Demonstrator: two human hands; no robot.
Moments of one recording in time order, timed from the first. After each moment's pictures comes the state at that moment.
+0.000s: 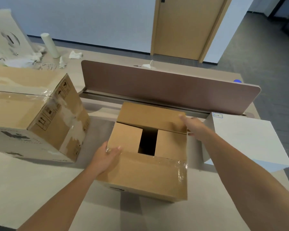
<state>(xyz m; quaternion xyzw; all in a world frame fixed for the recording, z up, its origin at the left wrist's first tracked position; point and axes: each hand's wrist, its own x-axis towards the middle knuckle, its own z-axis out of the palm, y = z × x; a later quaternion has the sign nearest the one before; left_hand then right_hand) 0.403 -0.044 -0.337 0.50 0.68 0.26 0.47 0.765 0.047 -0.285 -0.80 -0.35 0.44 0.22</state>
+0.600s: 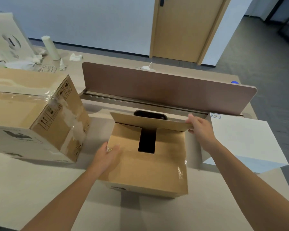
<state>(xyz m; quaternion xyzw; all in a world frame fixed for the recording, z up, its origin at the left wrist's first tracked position) 0.406 -0.047 -0.333 0.47 0.69 0.28 0.48 0.745 -0.024 -0.229 -0.71 -0.42 0.39 0.41</state>
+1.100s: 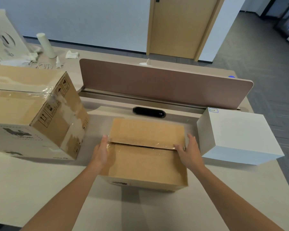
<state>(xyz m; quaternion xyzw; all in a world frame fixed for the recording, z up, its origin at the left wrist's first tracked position) 0.402 -0.046 -0.341 0.38 0.70 0.34 0.50 0.722 -0.092 -0.312 -0.79 -0.47 0.32 0.24</state>
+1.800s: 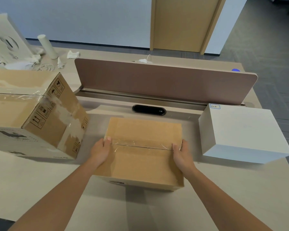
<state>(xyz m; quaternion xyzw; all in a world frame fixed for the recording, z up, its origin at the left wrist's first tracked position) 0.413 -0.037 -0.335 0.53 0.74 0.18 0.37 0.714 -0.095 -0.335 -0.76 -0.37 0.44 0.30</state>
